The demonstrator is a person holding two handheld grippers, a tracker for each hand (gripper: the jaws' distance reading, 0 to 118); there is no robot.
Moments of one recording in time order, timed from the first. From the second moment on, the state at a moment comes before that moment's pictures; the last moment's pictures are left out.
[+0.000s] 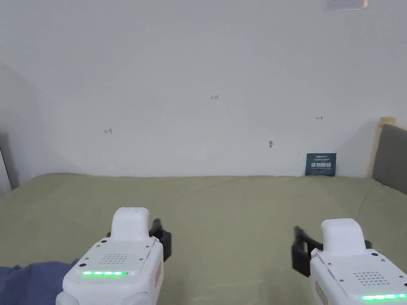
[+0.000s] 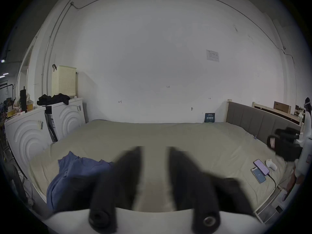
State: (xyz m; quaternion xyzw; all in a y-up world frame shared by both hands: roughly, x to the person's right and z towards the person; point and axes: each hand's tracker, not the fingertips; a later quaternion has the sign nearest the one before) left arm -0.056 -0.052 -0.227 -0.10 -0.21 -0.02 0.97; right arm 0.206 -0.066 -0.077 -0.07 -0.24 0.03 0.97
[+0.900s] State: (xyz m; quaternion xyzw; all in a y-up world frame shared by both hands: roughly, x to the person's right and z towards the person) left arm -0.284 -0.078 -0.241 -0.18 0.02 -0.01 0.98; right arm 0.069 -0.099 -0.201 -0.11 -0.01 0.00 0.99
